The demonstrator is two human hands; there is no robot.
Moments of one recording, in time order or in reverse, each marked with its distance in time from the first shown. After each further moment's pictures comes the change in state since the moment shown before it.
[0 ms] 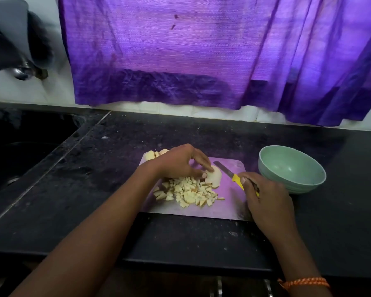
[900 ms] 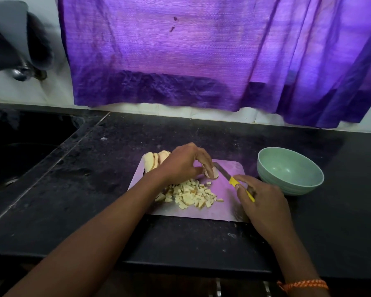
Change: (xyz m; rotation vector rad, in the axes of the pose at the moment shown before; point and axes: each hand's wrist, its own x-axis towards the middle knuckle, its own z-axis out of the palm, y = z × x) left_hand 0.008 0.001 0.021 0.048 0.233 0.108; right_hand -0.002 -0.004 -0.002 0.033 -0.078 0.019
